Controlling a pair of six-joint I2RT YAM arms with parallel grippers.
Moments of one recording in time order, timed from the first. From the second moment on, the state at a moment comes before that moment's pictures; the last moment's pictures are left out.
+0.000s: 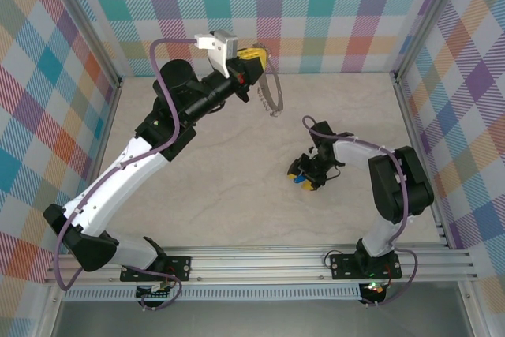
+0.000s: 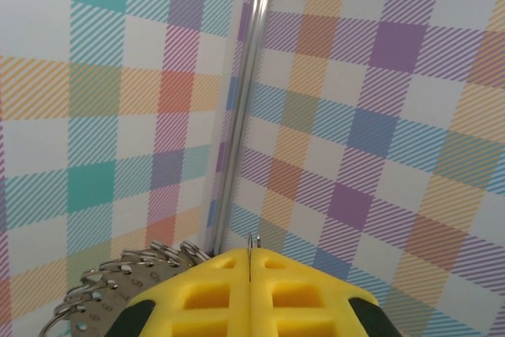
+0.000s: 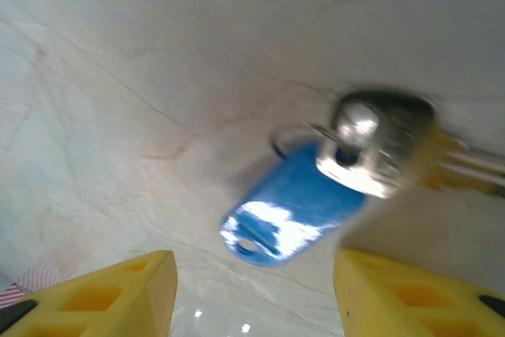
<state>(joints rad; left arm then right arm) -0.71 1.38 1.59 0.00 0.18 -0.22 0.37 1.73 0.98 -0.65 -0.48 0.79</state>
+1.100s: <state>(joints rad) -0.71 1.41 1.59 0.00 0.23 -0.24 0.38 1.79 1.18 -0.63 -0.33 0.72</state>
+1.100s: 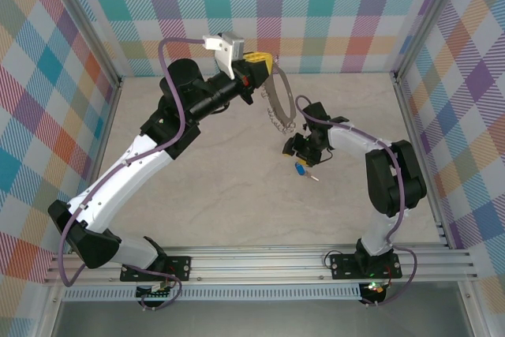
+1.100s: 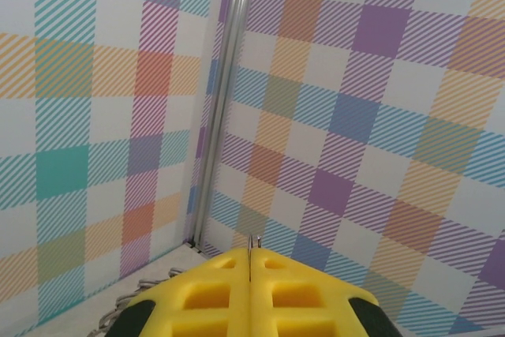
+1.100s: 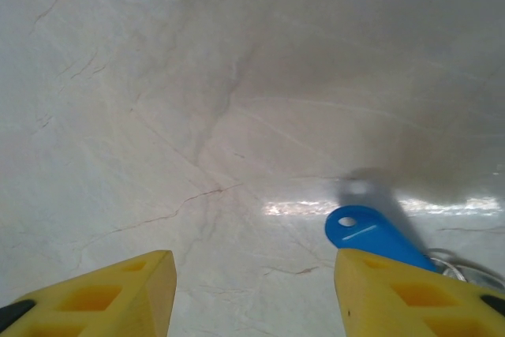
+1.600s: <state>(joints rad) -0.71 1.39 1.58 0.00 0.23 -0.24 0.37 1.84 1.18 -0.68 -0.26 0.62</state>
